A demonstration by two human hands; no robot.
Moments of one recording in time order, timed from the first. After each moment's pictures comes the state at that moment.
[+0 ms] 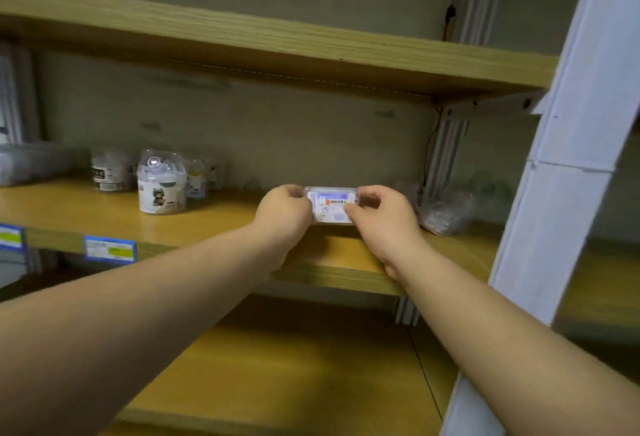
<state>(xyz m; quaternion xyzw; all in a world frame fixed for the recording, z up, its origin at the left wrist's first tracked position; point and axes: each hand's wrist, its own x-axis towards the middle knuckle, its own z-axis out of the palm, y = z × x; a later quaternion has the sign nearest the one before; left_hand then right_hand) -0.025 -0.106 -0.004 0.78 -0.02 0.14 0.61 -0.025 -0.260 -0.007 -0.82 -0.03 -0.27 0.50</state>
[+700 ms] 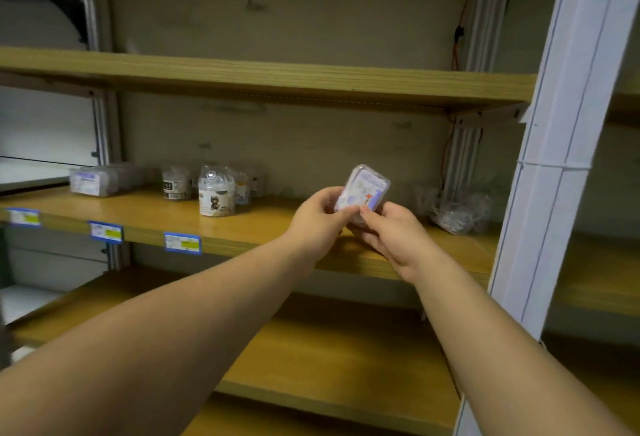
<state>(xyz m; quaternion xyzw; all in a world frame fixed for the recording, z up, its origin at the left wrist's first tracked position) -0.082 -0.103 -0.008 0.75 -0.14 0.15 0.62 -0.063 -0.250 -0.010 -0.72 -0.10 -0.05 0.68</state>
